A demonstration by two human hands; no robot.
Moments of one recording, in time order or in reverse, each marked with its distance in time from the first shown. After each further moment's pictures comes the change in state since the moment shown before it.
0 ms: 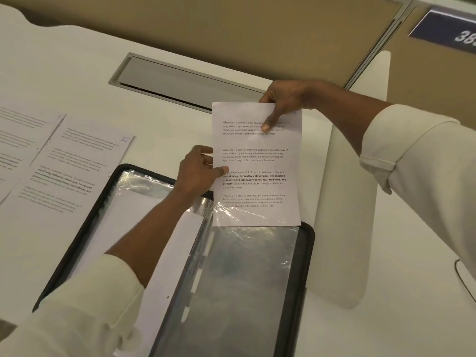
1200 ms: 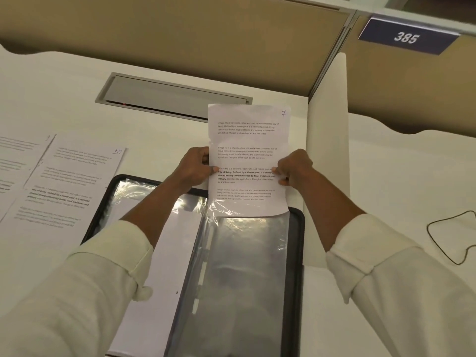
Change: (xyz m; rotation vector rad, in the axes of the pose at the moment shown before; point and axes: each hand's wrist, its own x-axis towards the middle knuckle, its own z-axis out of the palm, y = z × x) left_hand 0.026 0.000 -0.008 0.059 -0.330 0.176; right_hand -0.066 0.032 0.167 0.928 0.691 0.741
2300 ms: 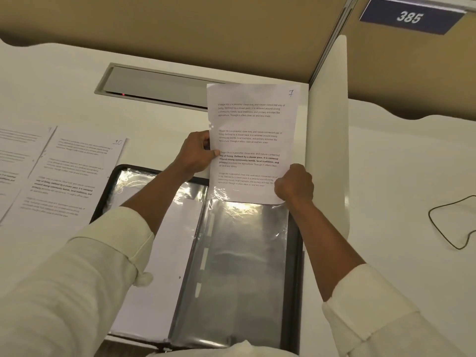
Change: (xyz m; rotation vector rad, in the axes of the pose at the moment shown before) left_hand 0.000 0.004 0.003 0.036 0.075 0.106; right_hand -0.057 0.069 0.009 -0.354 0.156 -0.210
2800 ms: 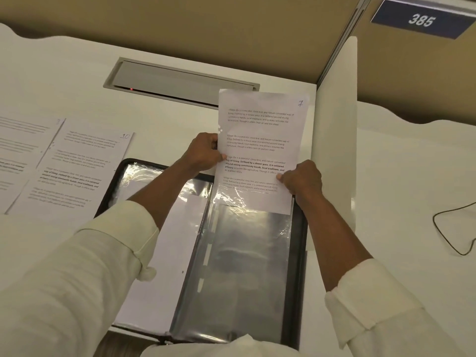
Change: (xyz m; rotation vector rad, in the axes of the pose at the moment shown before) left_hand -0.001 -0.003 0.001 0.024 -0.076 -0.120; right_hand 0.024 0.004 0.000 0.193 -0.052 0.061
